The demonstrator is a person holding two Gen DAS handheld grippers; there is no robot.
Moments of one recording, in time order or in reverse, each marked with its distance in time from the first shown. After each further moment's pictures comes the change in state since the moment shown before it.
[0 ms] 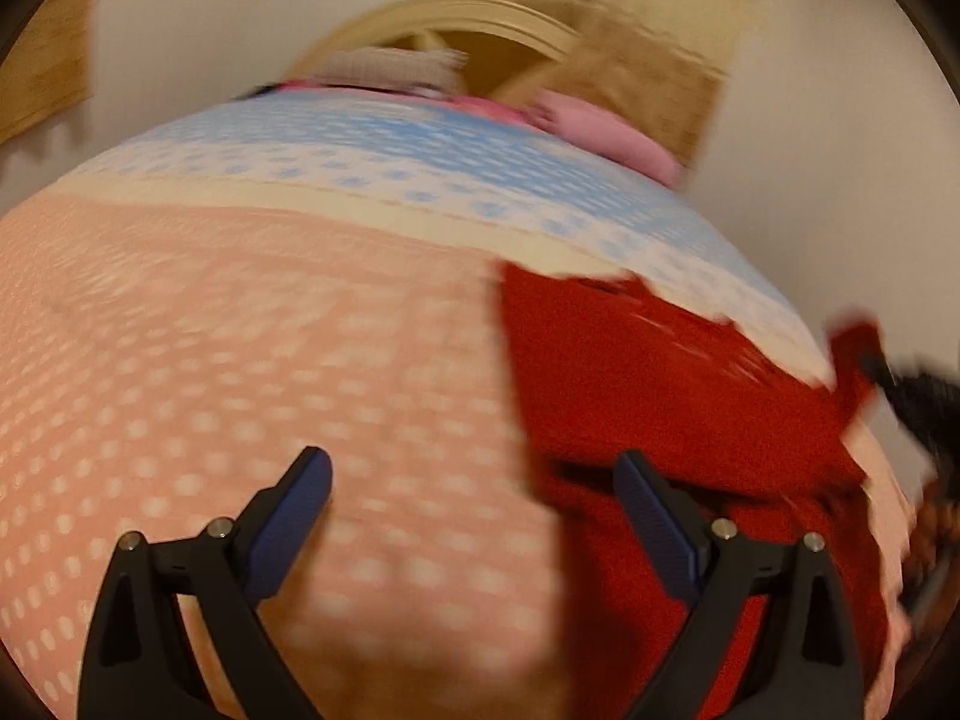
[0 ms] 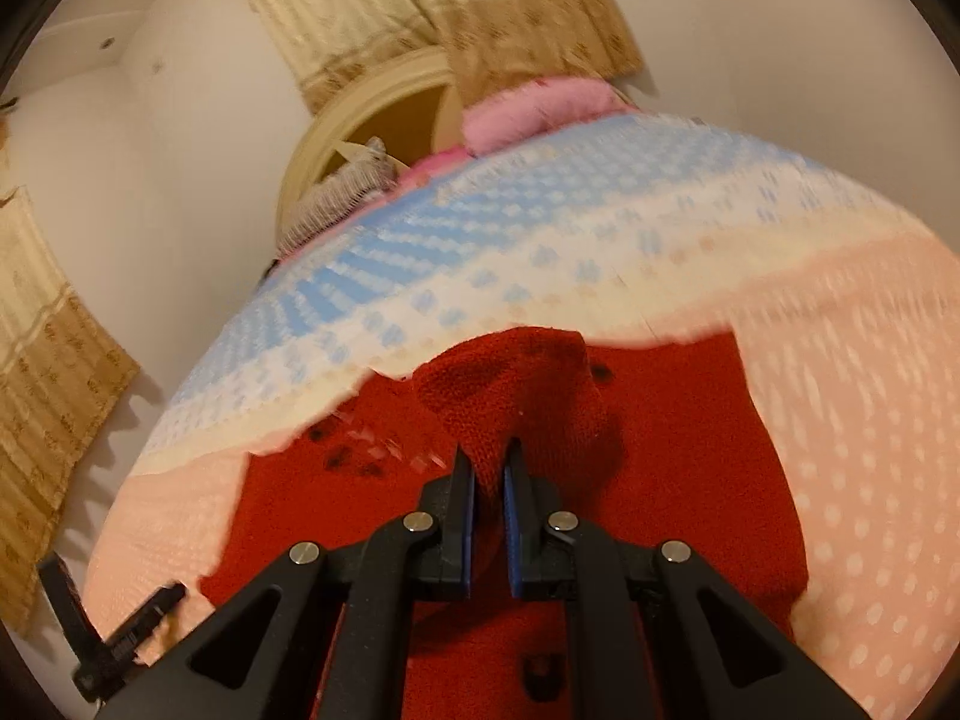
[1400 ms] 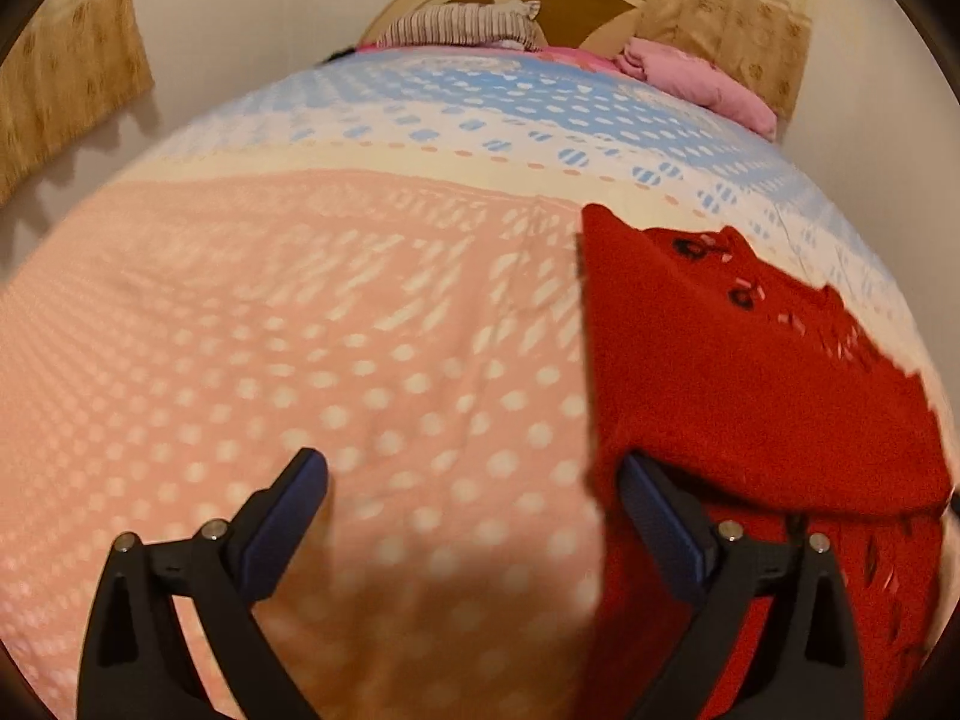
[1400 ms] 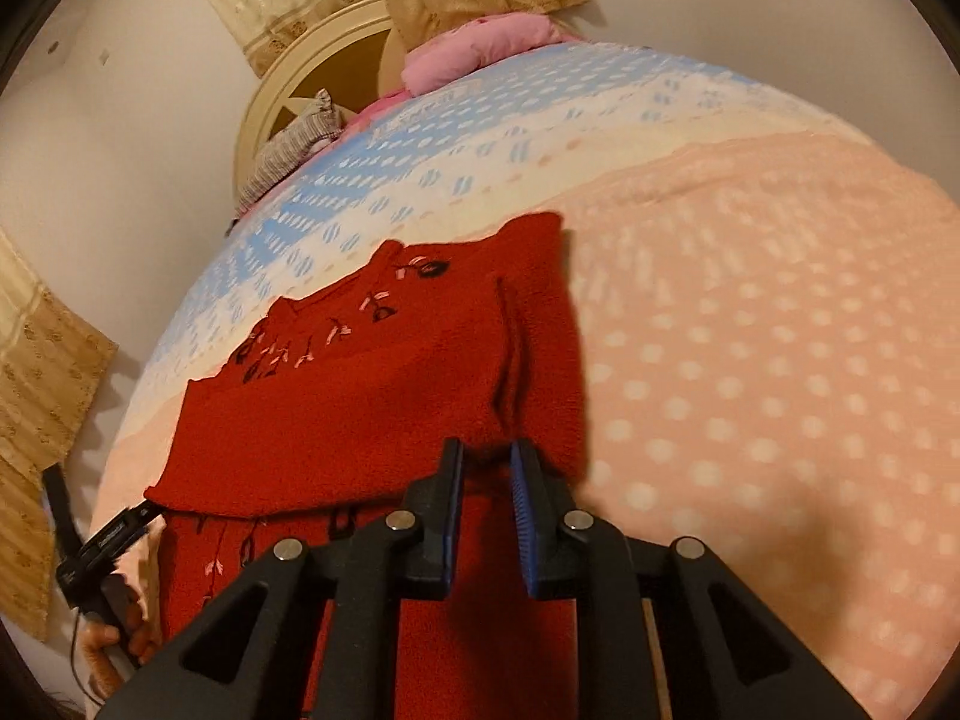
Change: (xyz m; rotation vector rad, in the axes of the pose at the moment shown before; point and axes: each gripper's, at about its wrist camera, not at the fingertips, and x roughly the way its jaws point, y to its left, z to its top) left arm 0.008 -0.008 0.002 -0.033 0.099 0.337; right arm -0.040 -0.094 -0.038 0.075 0.180 -0.099
